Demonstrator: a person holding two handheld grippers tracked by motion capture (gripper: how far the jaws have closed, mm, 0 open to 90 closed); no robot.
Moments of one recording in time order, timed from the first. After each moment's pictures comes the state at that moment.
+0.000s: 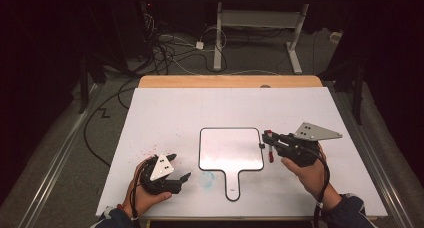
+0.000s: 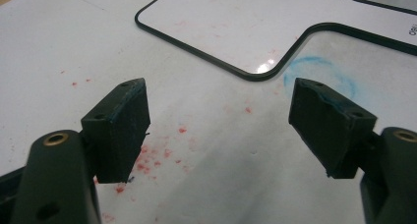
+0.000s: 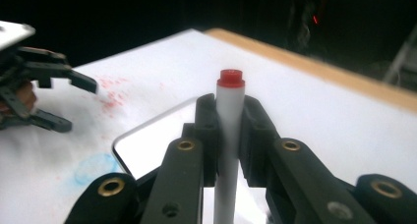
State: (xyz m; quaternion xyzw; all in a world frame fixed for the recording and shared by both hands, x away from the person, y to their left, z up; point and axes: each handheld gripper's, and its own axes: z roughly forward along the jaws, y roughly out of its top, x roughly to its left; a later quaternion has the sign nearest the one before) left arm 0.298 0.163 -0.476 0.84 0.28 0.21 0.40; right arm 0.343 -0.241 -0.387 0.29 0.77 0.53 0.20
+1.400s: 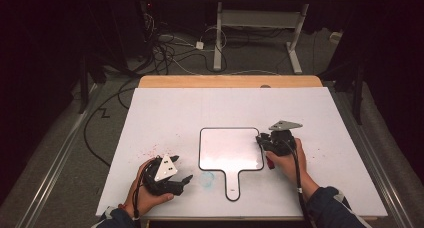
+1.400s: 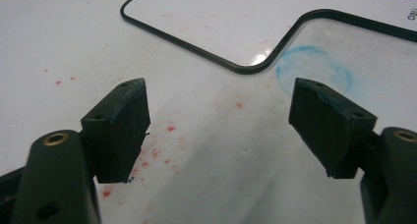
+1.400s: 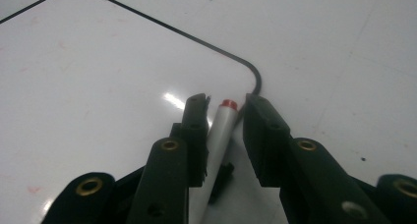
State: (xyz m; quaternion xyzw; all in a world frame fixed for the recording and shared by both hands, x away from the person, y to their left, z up) left arm 0.298 0.157 -0.479 0.86 0.27 0.20 0.39; right arm 0.417 -0.226 -0.472 0.41 0.81 0.37 0.20
